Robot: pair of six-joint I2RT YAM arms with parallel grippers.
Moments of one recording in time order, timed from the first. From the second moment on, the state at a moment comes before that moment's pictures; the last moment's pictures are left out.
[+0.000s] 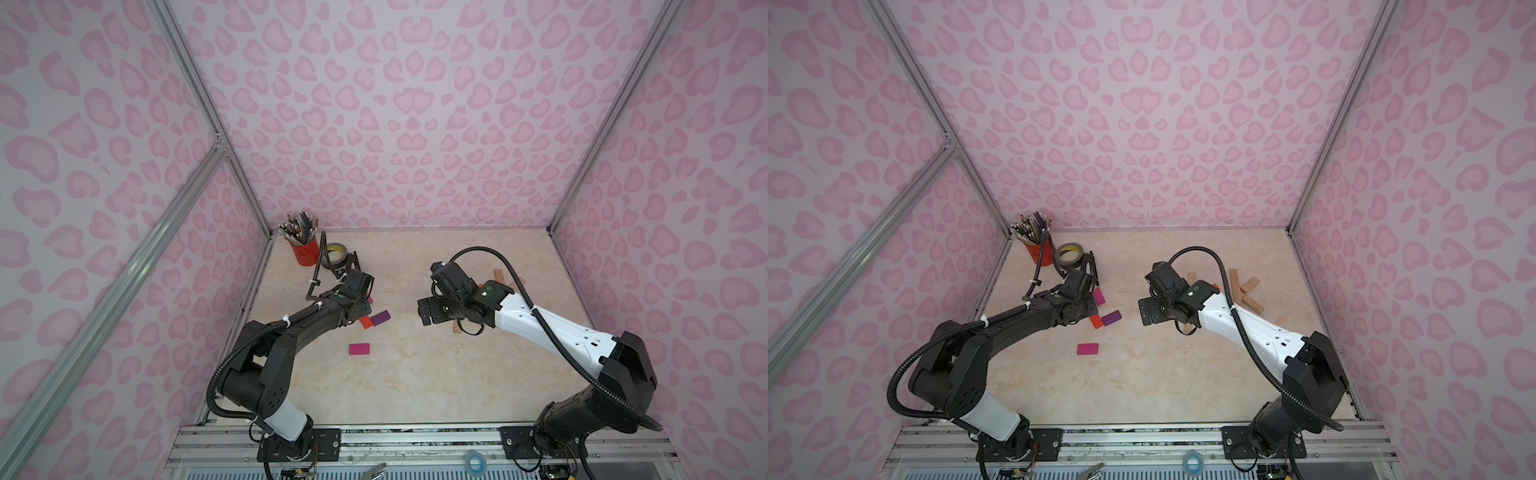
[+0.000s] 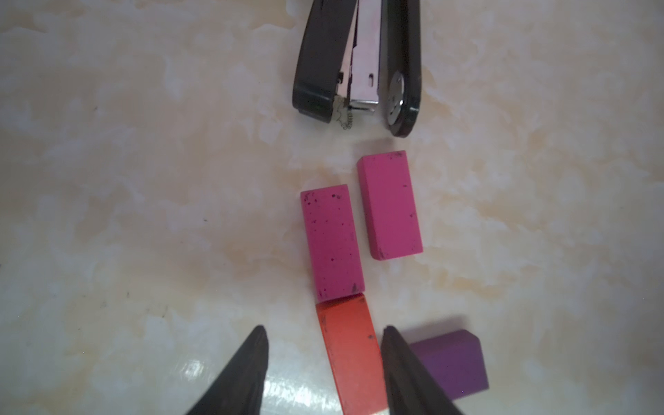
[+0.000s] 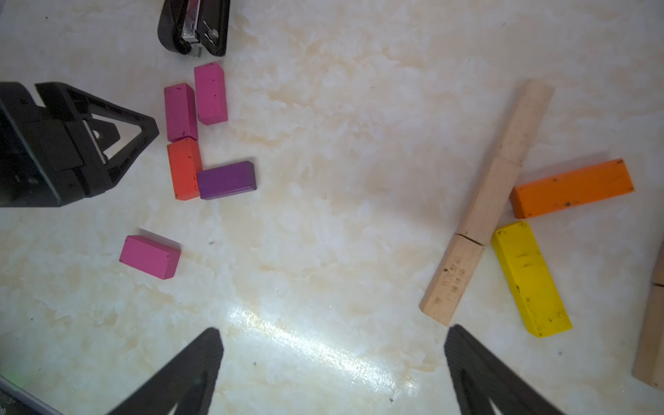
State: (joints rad) left arm -0.46 1.64 0.96 -0.40 -0.25 -0.68; right arm 0.82 1.54 1.26 -0.71 0.11 0.43
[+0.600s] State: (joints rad) left arm -0.49 1.77 1.00 -0.38 -0.18 -0.67; right arm 0.82 1.51 1.24 -0.73 0.15 0.44
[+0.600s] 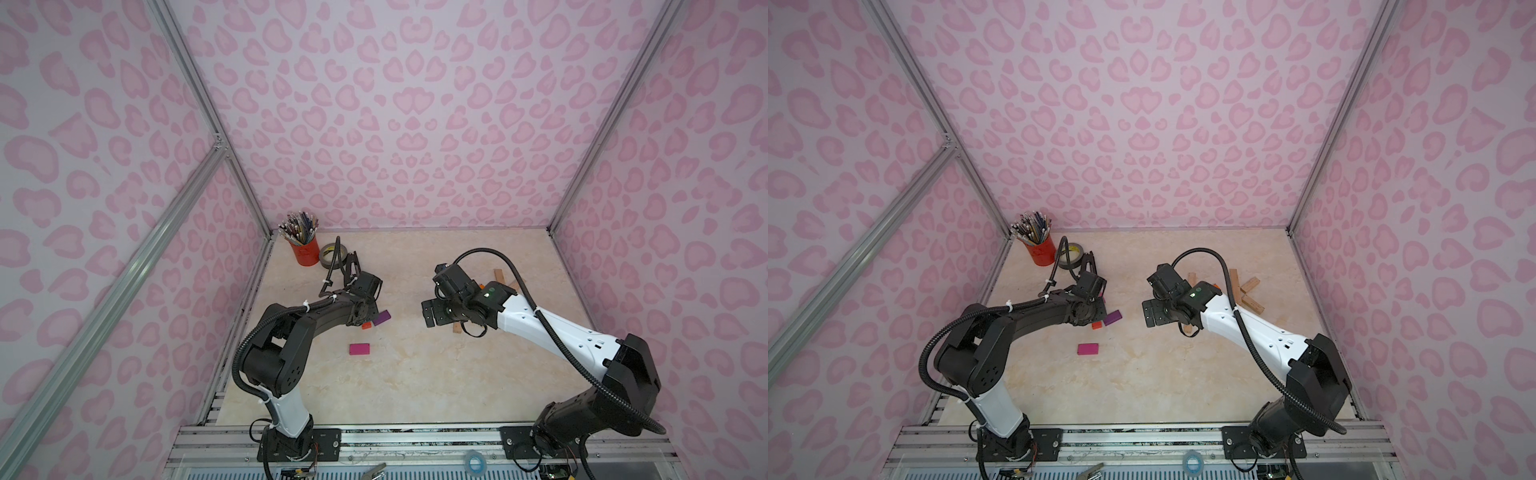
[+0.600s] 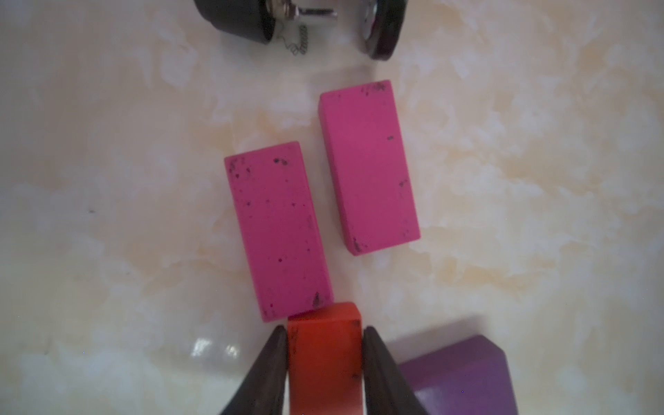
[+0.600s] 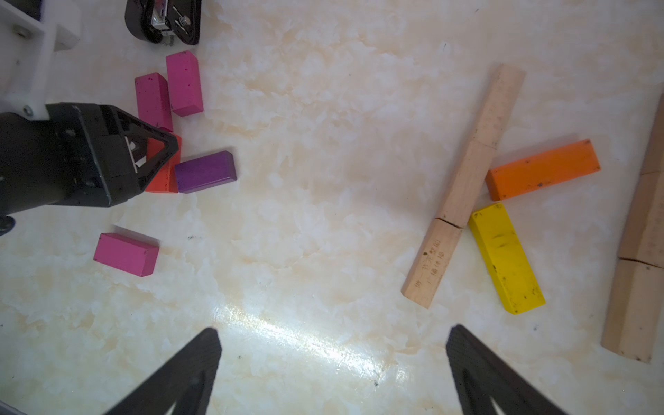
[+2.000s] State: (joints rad) left arm -0.67 2.32 1.94 -0.61 -0.19 -0.57; right arm 0.69 1.20 1.07 -0.73 0.26 0.62
